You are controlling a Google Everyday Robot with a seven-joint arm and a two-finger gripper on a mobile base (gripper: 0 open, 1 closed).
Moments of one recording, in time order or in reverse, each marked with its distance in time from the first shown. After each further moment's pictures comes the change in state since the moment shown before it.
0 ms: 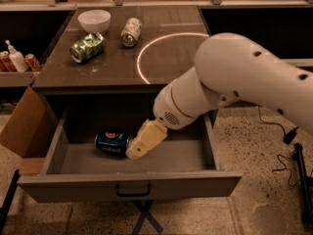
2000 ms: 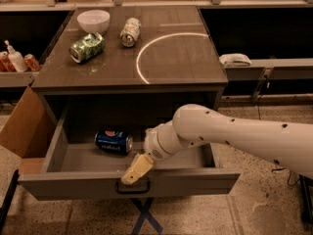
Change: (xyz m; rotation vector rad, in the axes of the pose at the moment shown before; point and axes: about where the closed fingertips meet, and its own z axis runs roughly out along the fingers) arm 0.073 -0.009 0.165 -0.084 -0.052 0.031
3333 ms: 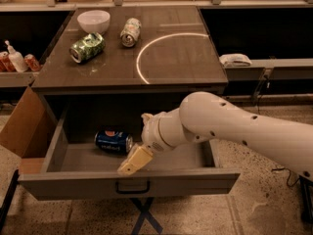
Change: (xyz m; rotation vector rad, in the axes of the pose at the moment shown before) arm -0.053 0.019 -0.054 0.050 -0.099 -0.121
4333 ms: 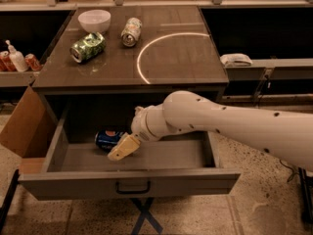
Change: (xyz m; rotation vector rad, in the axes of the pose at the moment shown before) arm -0.013 -0.043 0.050 0.055 -0.035 0.044
